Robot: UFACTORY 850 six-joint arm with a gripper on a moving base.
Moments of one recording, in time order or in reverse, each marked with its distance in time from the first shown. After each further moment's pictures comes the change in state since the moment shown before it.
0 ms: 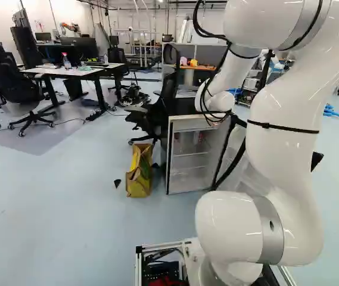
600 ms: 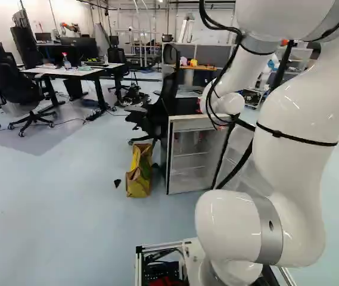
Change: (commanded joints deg) arm -2.9 8.5 8.1 0.0 0.0 0.0
